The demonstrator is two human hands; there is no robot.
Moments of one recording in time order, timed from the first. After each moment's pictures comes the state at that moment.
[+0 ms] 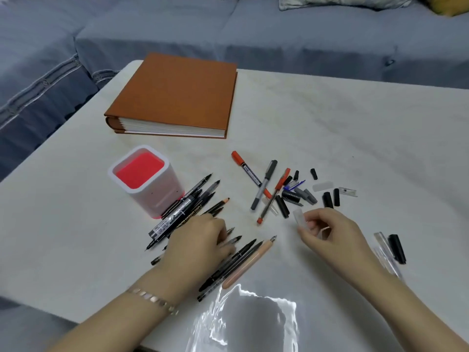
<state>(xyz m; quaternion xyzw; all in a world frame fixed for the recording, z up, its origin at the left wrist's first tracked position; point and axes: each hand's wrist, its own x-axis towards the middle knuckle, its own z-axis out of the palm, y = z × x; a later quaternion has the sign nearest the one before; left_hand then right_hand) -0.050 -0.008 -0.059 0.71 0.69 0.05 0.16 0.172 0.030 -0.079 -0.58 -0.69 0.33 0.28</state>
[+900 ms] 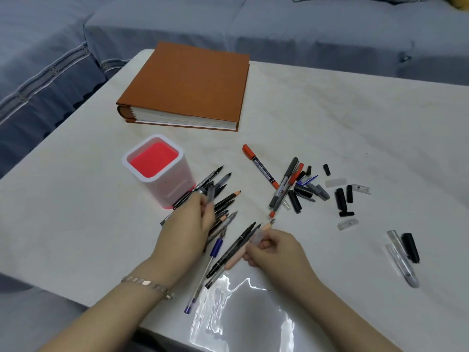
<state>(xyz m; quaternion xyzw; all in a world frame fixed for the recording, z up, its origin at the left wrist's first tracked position) -0.079 -0.013 -0.067 0.58 0.75 0.26 0.19 0.086 -0.011 -0.090 -0.58 -0.53 0.58 0.24</state>
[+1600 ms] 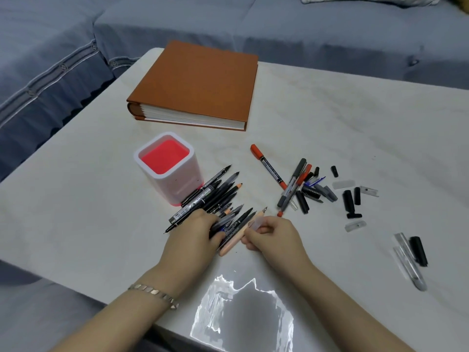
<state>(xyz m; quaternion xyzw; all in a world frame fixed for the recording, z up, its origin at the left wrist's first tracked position) -0.087 -0.028 -0.083 0.63 0.73 0.16 0.20 0.063 0.007 -0.095 -0.58 -0.51 0.58 0.26</state>
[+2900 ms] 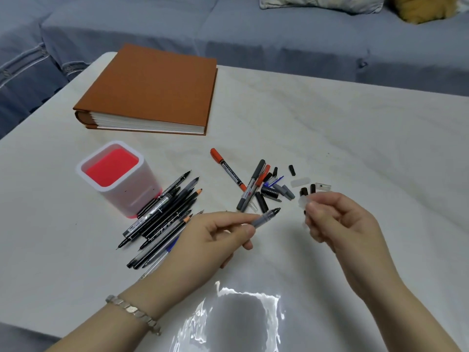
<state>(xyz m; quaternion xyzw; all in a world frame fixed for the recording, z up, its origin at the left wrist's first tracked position) -0.011 -0.019 -0.024 0.49 0.53 0.42 0.56 0.175 0.005 -0.021 -0.53 -0.45 0.53 0.48</state>
